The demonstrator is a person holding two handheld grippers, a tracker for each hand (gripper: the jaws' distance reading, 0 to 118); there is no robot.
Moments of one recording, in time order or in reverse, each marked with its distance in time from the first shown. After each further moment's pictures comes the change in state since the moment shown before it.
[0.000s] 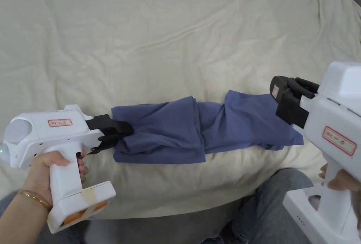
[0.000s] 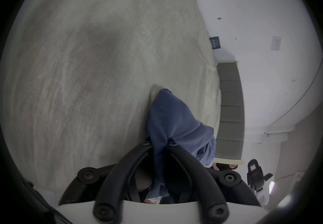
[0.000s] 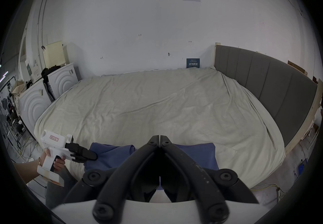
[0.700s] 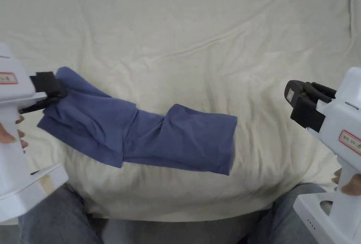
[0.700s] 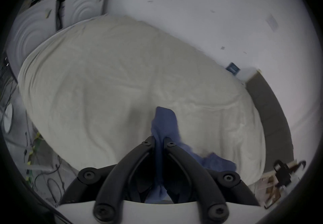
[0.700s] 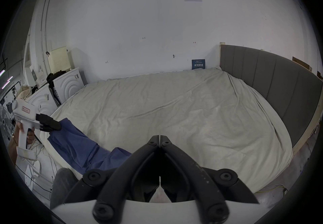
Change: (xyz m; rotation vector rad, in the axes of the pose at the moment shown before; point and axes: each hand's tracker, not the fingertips) left arm 0.111 -0.017 0.158 0.481 0.435 -0.408; right arm 0.004 0.007 -0.008 0.024 0.063 -0.026
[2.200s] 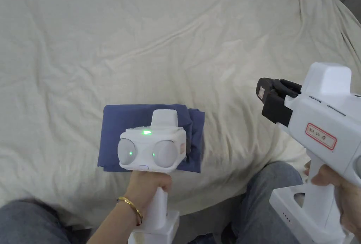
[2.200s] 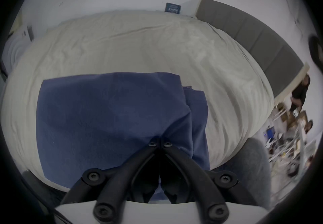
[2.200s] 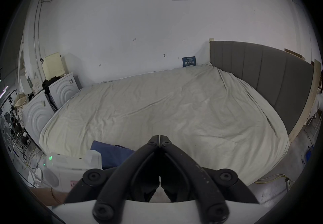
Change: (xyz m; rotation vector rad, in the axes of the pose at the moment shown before) left arm 0.174 -0.189 -0.133 -0.251 -0.153 -0.428; right arm 0.015 -0.019 0.026 0.003 -0.041 -0.063
